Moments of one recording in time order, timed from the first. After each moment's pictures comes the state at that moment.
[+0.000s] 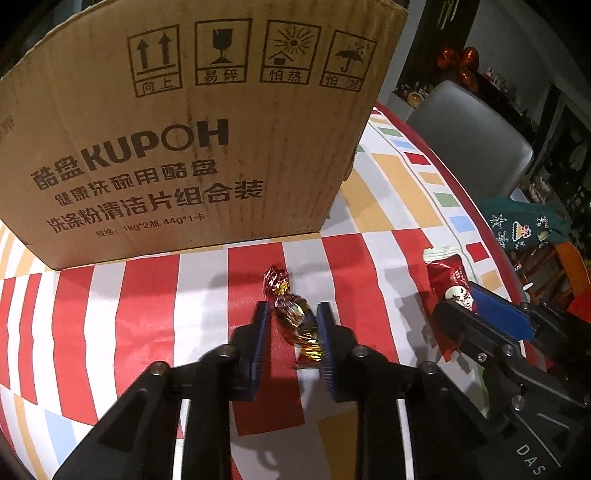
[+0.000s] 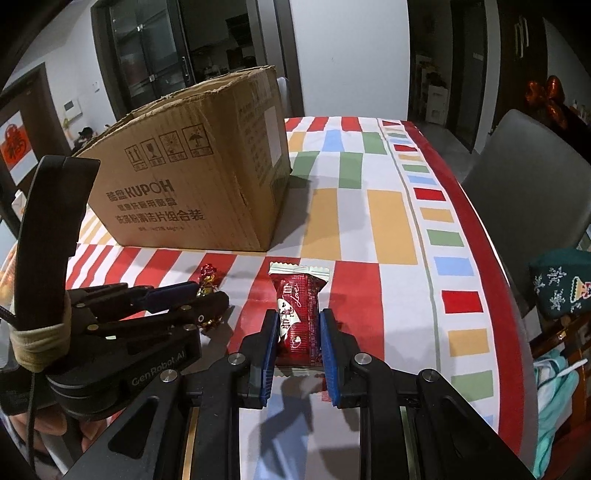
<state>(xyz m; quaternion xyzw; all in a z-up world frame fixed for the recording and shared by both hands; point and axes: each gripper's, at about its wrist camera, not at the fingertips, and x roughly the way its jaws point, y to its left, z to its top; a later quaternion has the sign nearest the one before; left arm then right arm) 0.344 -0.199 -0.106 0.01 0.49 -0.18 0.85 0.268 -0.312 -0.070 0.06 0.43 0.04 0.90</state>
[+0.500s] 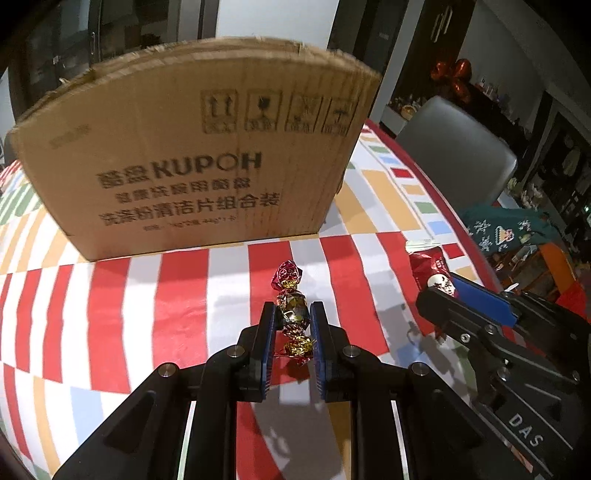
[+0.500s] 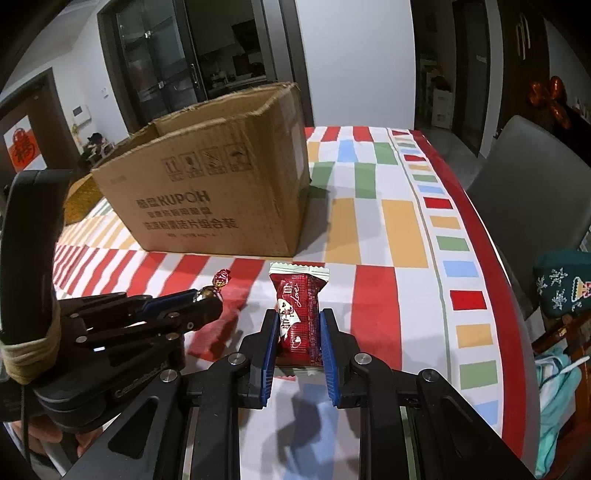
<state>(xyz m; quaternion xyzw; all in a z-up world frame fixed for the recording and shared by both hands) 0.307 -0.168 -0.069 0.00 0.46 -0.19 0.87 0.251 -0.297 -0.047 0.07 0.41 0.06 0.91</state>
